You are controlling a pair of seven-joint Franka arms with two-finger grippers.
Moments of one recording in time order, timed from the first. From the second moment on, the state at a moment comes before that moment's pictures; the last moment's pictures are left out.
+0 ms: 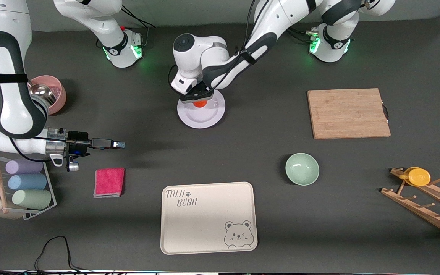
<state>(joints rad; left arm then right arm) -0.69 0.78 -0.54 -1.54 0.50 2.19 -1.55 0.03 0.32 -0.13 -1.99 1.06 1.80 -0.42</state>
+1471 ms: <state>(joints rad) -0.54 0.38 -0.52 -1.47 0.19 1.71 -1.19 0.15 0.38 -0.12 -2.35 1.51 1.85 -1.11</state>
